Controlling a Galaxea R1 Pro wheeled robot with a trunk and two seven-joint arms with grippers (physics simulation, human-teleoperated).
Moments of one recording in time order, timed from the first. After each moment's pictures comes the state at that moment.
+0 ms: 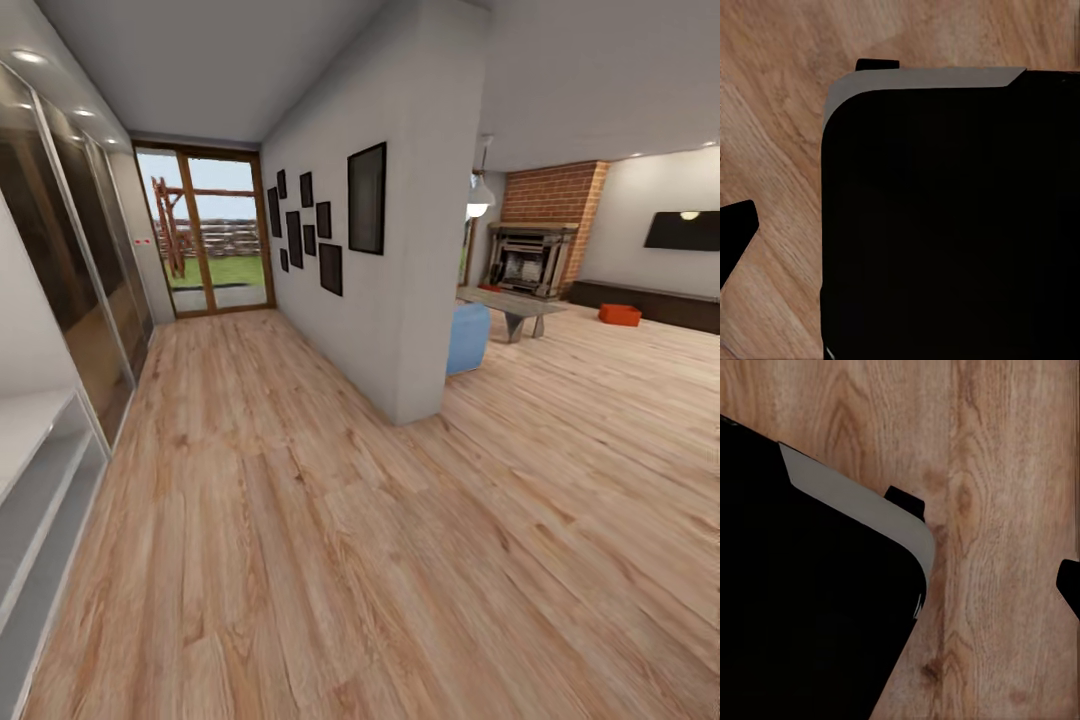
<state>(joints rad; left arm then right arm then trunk) 0.00 0.00 0.01 -0.12 0.03 -0.04 0.00 -0.12 -0.01 0.62 0.00 -0.16 -0.13 -0.02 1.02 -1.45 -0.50</state>
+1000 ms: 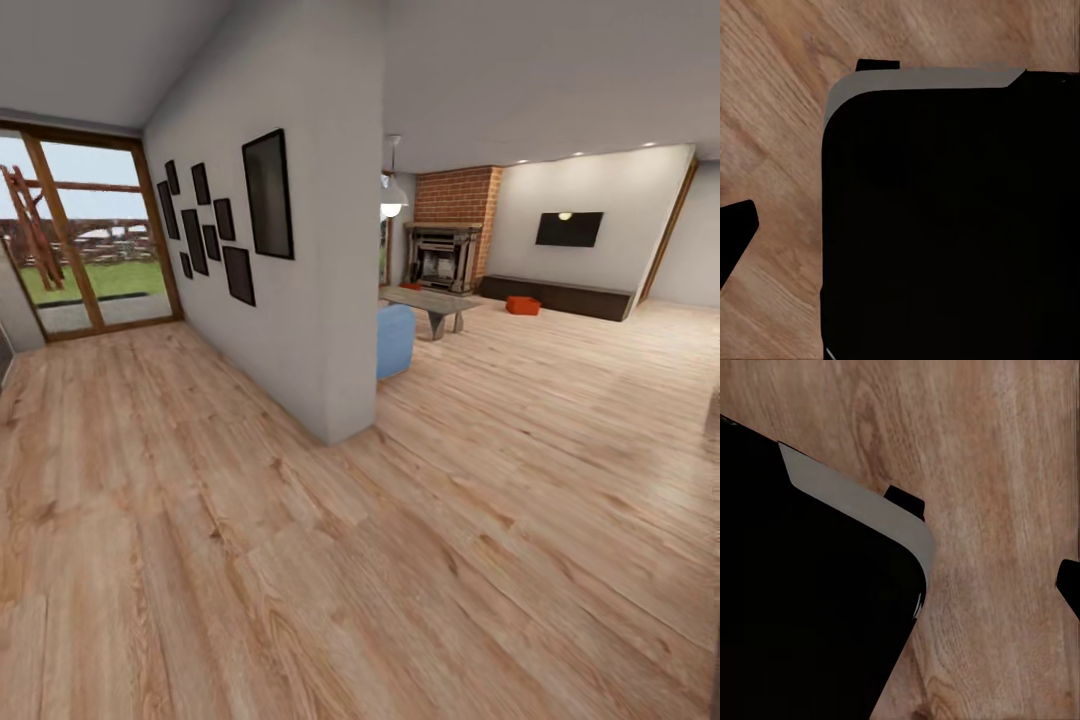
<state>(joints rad) 0.00 0.00 0.02 -0.12 0.03 -0.04 0.00 -0.12 -0.01 0.62 0.00 -0.17 -0.13 -0.02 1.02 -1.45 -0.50</state>
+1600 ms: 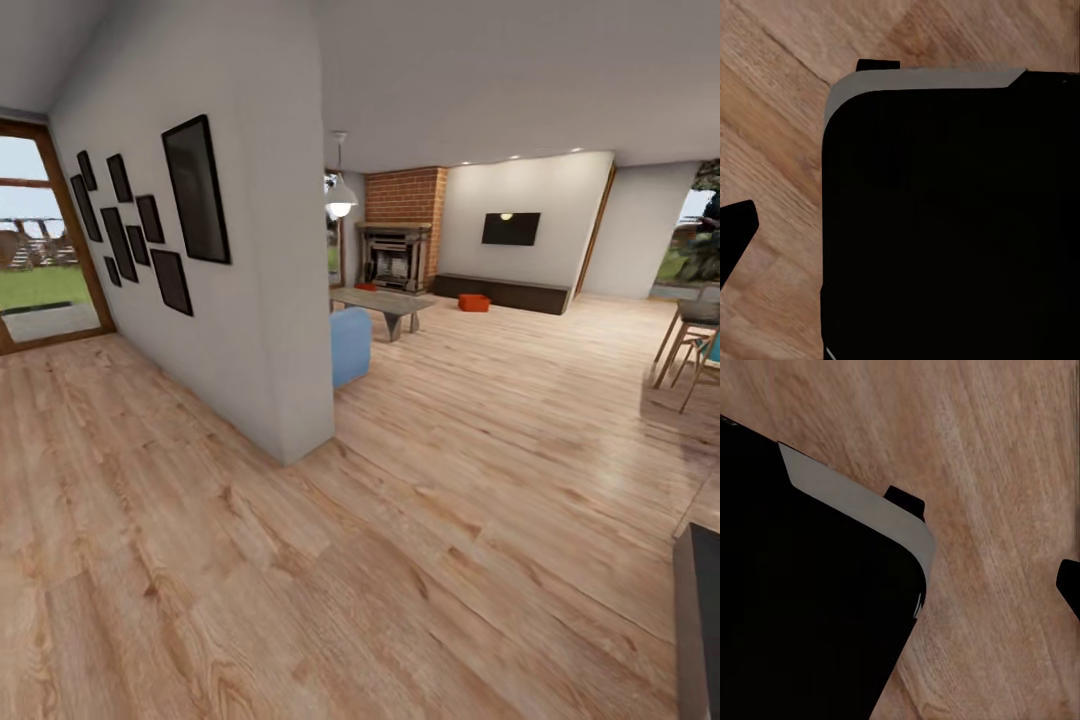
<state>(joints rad) 0.00 0.00 0.02 -0.12 0.03 -0.04 0.00 -0.12 -0.01 0.62 0.00 -0.17 -0.13 -0.02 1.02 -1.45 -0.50</state>
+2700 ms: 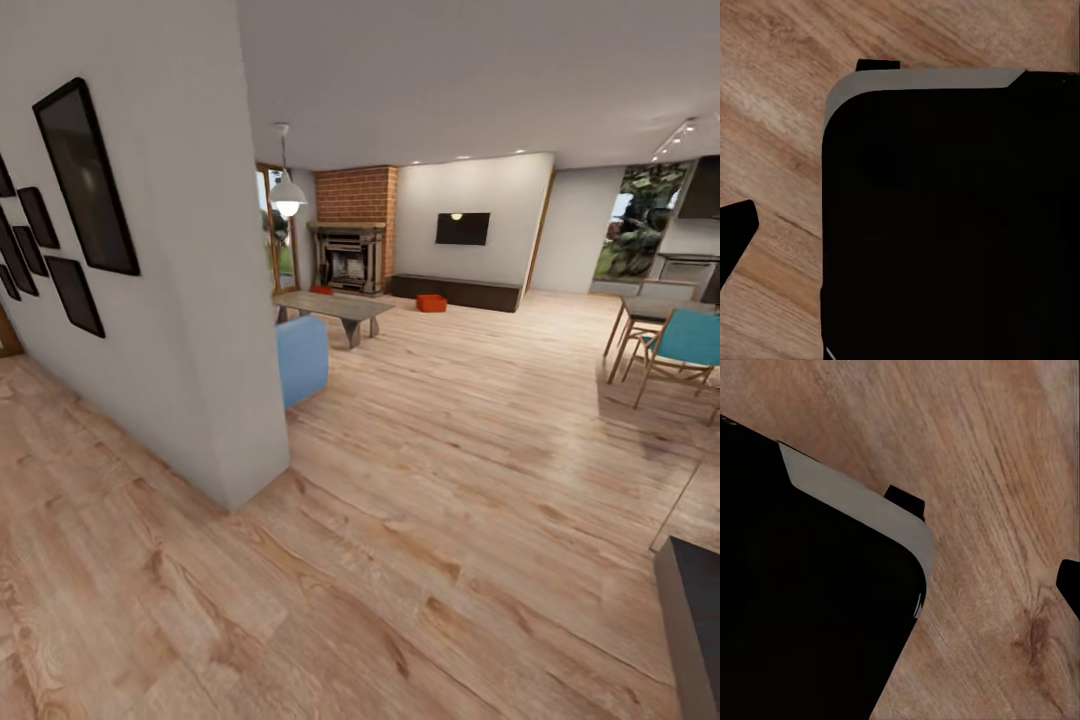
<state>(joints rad) 0.00 0.00 0.02 -0.12 0.03 -0.04 0.00 -0.12 -0.01 0.62 0.00 -0.17 -0.12 -0.02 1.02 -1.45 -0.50</state>
